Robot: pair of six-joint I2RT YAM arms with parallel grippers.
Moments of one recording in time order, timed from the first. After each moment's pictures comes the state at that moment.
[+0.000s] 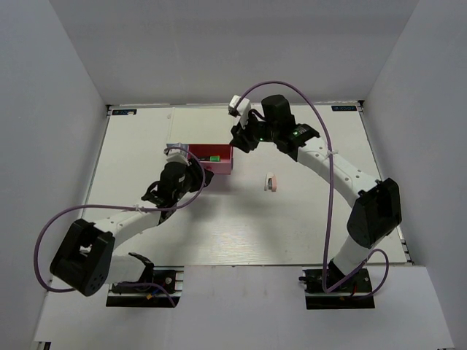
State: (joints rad) left arm -0.50 1.26 0.53 0.32 -0.07 -0.73; right arm 0.62 1.68 1.52 -0.32 -0.45 -0.38
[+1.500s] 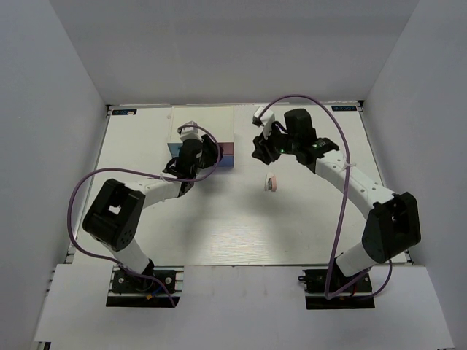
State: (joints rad) left arm -0.50 1.65 0.86 0.42 -0.19 -0.70; right arm 0.50 1.52 1.25 -0.30 -0.44 -0.35
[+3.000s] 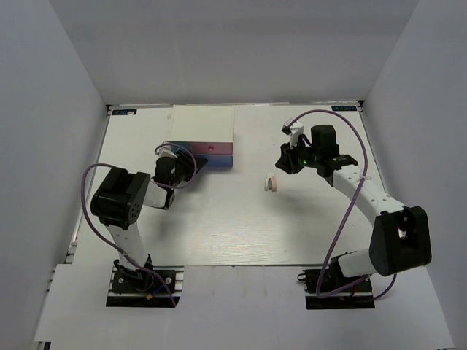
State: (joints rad) left arm -0.24 1.84 0.58 0.97 0.21 -1.04; right arm 0.30 1.39 0.97 -0.21 -0.52 -0.23
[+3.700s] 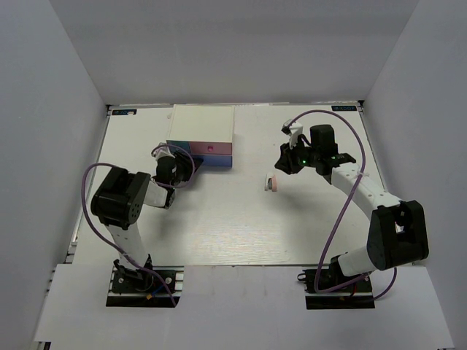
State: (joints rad) left arm -0.25 1.85 0.60 0.91 0.08 -1.04; right arm 0.29 1.44 0.98 -0.21 -0.55 -0.22
